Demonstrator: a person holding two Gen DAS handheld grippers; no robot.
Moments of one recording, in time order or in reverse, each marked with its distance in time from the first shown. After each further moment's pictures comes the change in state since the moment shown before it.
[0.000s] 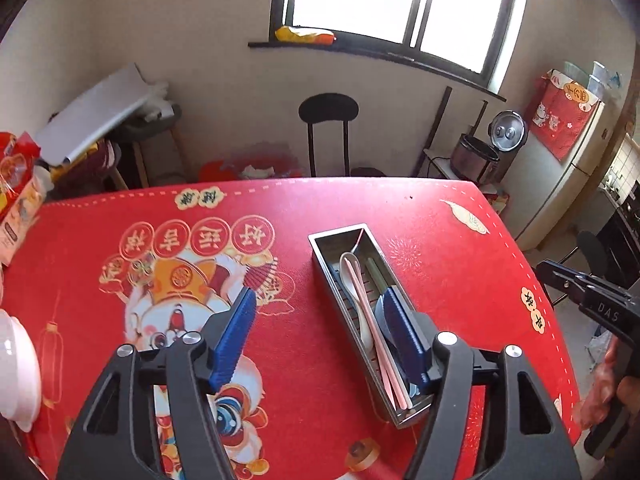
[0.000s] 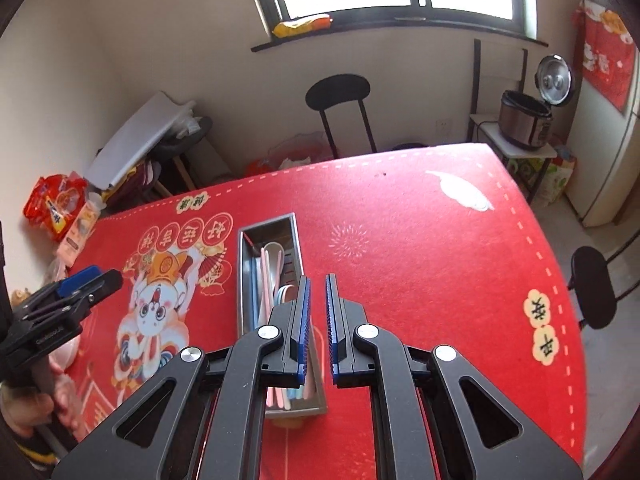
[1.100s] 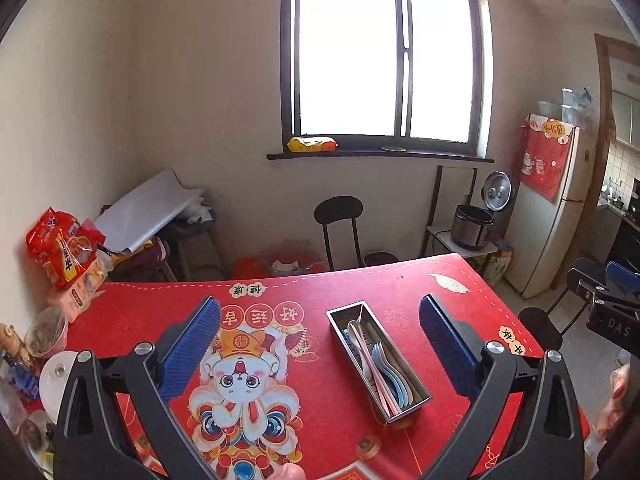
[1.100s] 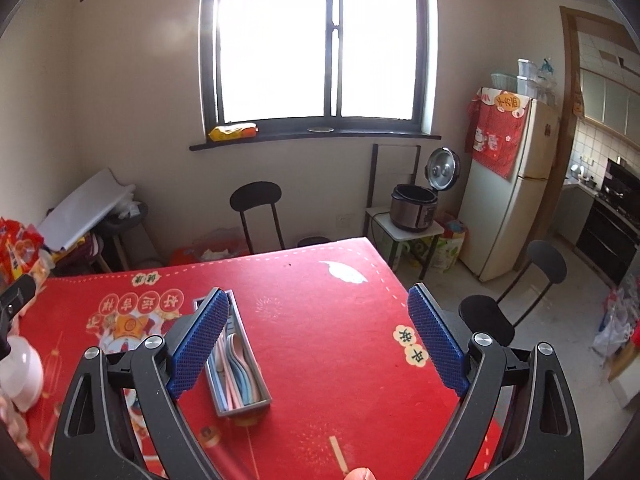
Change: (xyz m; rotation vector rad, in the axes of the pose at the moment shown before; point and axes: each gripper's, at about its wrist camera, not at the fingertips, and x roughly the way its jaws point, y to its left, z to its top) left arm -0.191 -0.030 -0.011 0.080 -0.324 0.081; right arm -0.184 0.054 -0.039 0.019 -0.348 -0.363
